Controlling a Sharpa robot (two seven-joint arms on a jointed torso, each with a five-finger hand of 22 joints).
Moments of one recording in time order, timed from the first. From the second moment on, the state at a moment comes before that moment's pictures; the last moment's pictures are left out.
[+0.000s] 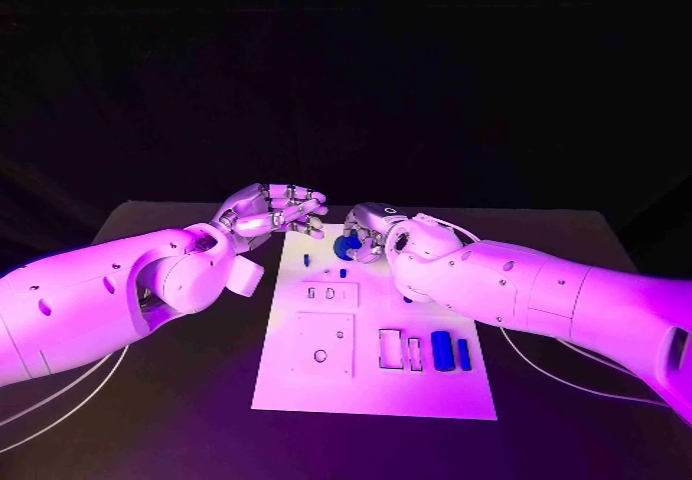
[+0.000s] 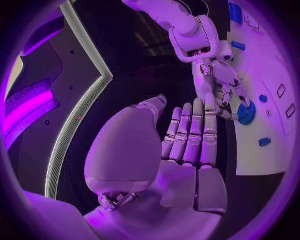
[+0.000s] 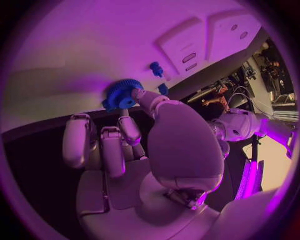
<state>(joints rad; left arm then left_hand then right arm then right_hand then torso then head) 1.19 -0.94 0.05 1.54 -0.17 -0.10 0.33 1.45 -0.16 0.40 0.26 0.06 0.75 0.20 0.33 0.37 0.95 0.18 0.24 0.14 0.89 0.13 0.43 0.62 0.18 0.88 0.22 0.58 0.25 1.31 -0.25 -0.21 1.01 -1.37 -0.37 -0.21 1.31 -0.21 0.59 0.07 0.16 0.86 0.16 0.25 0.51 1.26 0.07 1.32 1.12 1.47 0.00 1.51 1.31 0.08 1.39 0.11 1.32 1.29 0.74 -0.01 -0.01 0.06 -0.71</state>
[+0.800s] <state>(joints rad) 1.19 -0.94 0.05 1.54 -0.17 -0.10 0.33 1.45 -0.16 0.40 0.26 0.06 0.75 0.20 0.33 0.37 0.95 0.18 0.24 0.14 0.89 0.13 0.43 0.62 0.18 0.88 0.22 0.58 0.25 1.30 -0.27 -0.21 1.01 -1.34 -0.35 -0.20 1.24 -0.20 0.37 0.17 0.14 0.76 0.19 0.14 0.46 1.21 0.10 1.26 1.06 1.47 0.02 1.51 1.31 0.08 1.37 0.12 1.29 1.27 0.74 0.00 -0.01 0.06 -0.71</state>
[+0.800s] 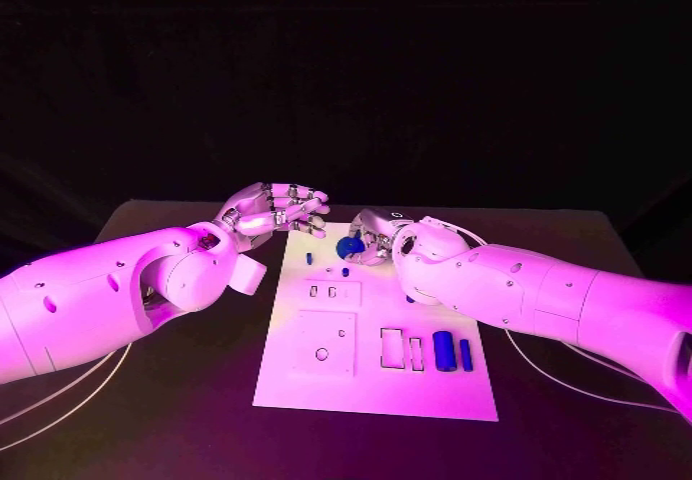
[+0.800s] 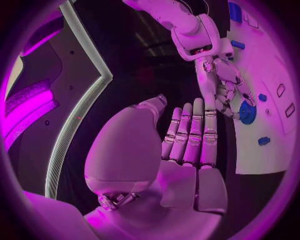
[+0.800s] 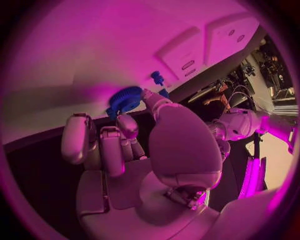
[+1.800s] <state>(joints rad) 1.19 -0.94 0.05 1.53 -0.17 -0.10 0.33 1.45 -0.15 0.40 0.26 0.06 0.75 0.20 0.33 0.37 0.95 0.18 0.24 0.14 0.89 0.13 0.42 0.61 0.18 0.88 0.22 0.58 0.25 1.37 -0.61 -0.19 1.26 -1.07 -0.50 -0.06 1.31 -0.19 0.42 0.13 0.19 0.79 0.18 0.13 0.46 1.22 0.10 1.26 1.08 1.47 0.02 1.51 1.31 0.08 1.38 0.13 1.29 1.28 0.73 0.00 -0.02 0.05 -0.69</state>
